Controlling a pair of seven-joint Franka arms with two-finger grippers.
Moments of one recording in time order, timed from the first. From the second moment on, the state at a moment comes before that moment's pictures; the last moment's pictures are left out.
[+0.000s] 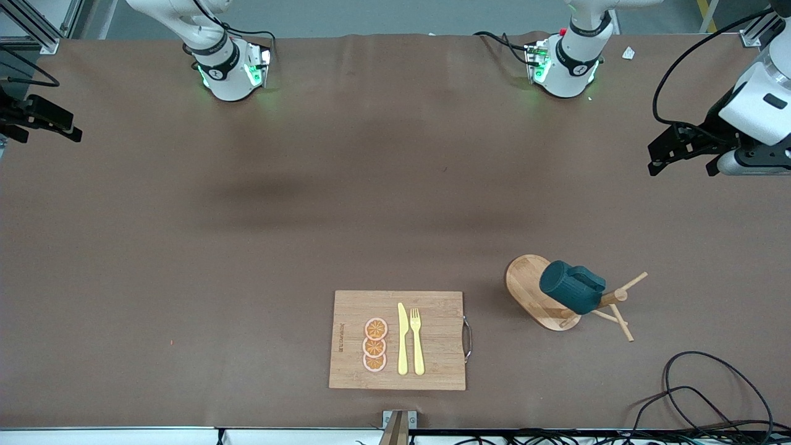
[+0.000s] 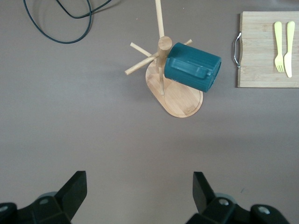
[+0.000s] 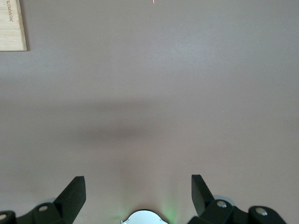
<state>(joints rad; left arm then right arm) -0.03 -0.02 -0.10 -1.59 0.00 1.66 -0.11 -0.02 -0.08 -0.08 -1.60 0.02 1.43 -0.08</state>
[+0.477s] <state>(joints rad) -0.03 -0.02 -0.10 -1.59 0.00 1.66 -0.12 -0.02 -0.08 -0.08 -1.60 0.02 1.43 -0.08</state>
